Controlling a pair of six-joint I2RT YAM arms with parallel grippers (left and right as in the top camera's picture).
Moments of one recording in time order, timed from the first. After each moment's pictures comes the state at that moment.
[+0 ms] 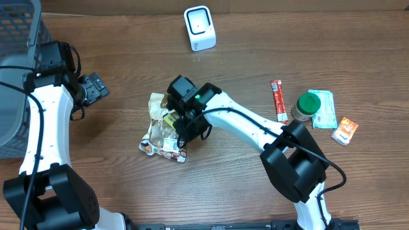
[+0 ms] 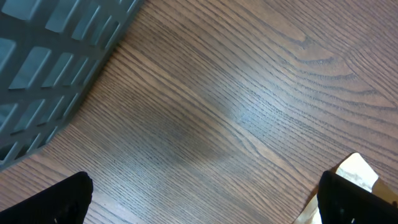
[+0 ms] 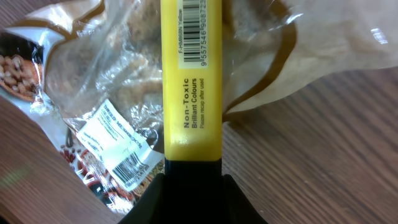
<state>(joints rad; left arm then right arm) 0.25 1.69 1.41 -0.96 -0.12 -0.39 0.79 2.11 1.63 -0.92 -0.24 0.14</state>
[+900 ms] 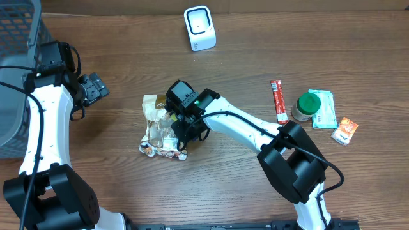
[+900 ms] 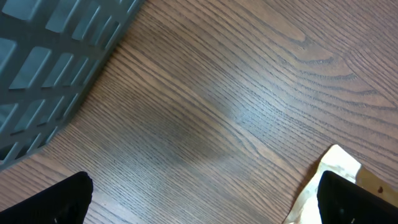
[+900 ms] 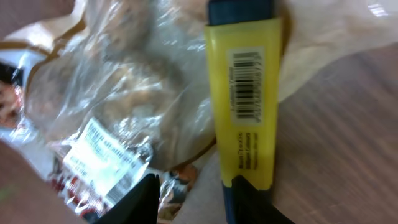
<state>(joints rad) 0.25 1.69 1.41 -0.96 -0.12 -0.39 0.80 2.11 1.57 -0.80 -0.19 0.15</state>
